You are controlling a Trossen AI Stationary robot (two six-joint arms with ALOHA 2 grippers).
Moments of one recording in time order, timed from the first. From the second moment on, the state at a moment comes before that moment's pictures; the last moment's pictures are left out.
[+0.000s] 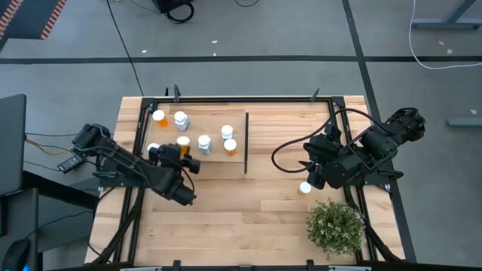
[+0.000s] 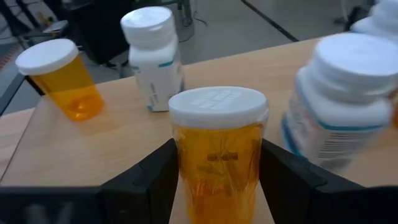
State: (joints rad) left arm -0.49 1.50 1.08 -1.55 -1.06 -1.99; right arm 0.56 1.40 1.78 -1.57 0.62 0.84
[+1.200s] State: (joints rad) left arm -0.42 1.50 1.05 -1.45 -1.07 -2.01; right arm 0.56 1.40 1.78 -1.57 0.62 0.89
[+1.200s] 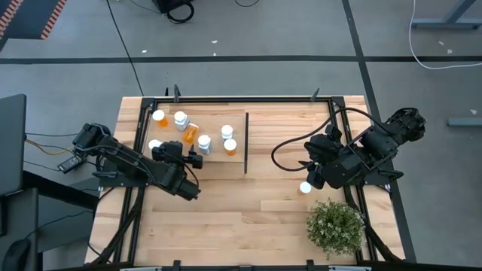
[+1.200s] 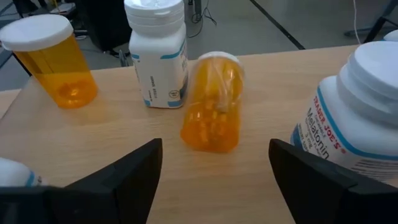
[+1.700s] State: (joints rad) left arm -0.40 1.50 1.39 -1.51 -1.07 -1.49; right arm 0.56 1.40 1.78 -1.57 0.62 0.89
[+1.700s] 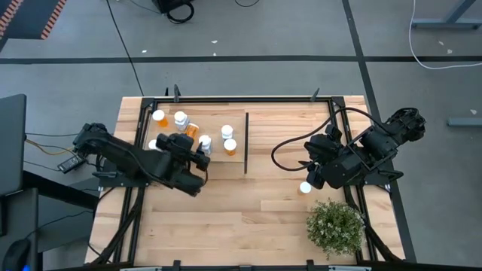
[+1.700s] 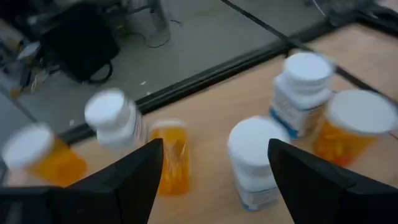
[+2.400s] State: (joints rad) left arm 0.29 1.52 2.02 -1.57 -0.18 -0.59; right arm 0.52 1.40 1.78 -1.50 0.67 1.01
